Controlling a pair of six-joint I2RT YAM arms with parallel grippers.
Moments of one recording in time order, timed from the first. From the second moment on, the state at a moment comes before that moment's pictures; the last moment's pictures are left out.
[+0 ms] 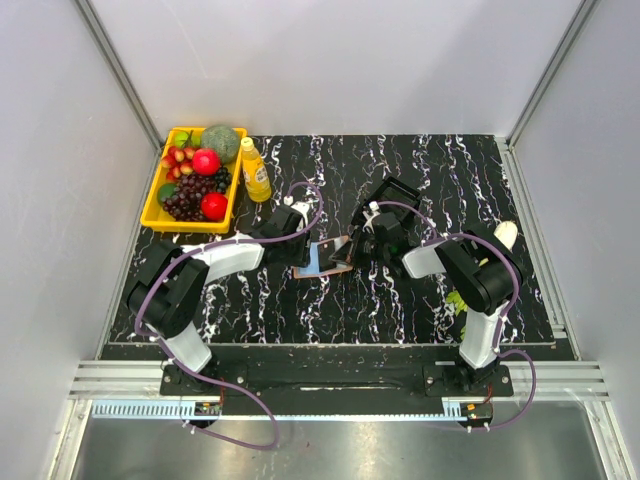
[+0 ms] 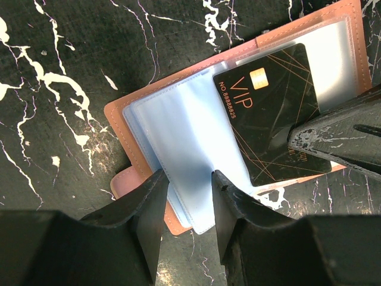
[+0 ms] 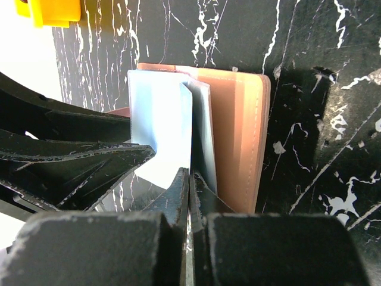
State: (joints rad) left arm -0.58 1.68 0.91 -0.15 0.02 -0.34; right arm 0.55 1.88 0.77 0.56 -0.41 0.91
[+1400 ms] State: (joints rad) left arm -0.58 1.71 0.92 -0.16 -0.04 -0.37; right arm 0.55 1.89 0.72 0.69 -0.43 0.99
